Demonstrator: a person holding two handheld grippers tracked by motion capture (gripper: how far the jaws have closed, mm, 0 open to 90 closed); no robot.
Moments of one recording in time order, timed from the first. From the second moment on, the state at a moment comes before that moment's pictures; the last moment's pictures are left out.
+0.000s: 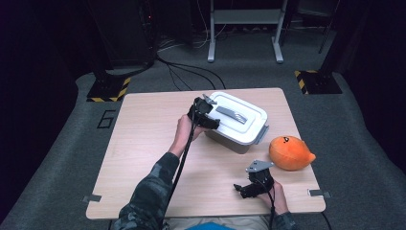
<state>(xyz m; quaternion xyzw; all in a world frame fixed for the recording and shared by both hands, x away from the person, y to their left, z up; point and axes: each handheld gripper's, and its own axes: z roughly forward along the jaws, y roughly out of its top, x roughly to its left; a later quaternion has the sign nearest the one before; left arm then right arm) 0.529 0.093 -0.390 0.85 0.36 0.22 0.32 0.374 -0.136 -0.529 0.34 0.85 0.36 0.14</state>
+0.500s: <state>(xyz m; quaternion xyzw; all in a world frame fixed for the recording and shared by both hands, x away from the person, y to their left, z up) 0.545 0.083 -0.385 0.85 0.34 0.22 0.34 0.374 -0.137 -0.529 0.35 0.85 0.37 0.14</state>
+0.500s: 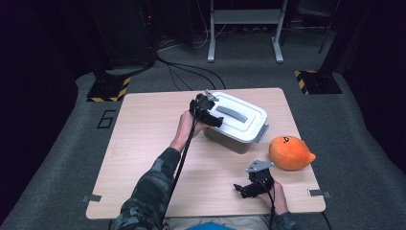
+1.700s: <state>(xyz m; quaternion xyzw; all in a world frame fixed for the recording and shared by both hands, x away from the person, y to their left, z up) 0.588 0.043 -0.392 0.89 0.23 0.10 0.37 0.375 -0.138 -0.529 0.35 0.85 0.37 0.14</state>
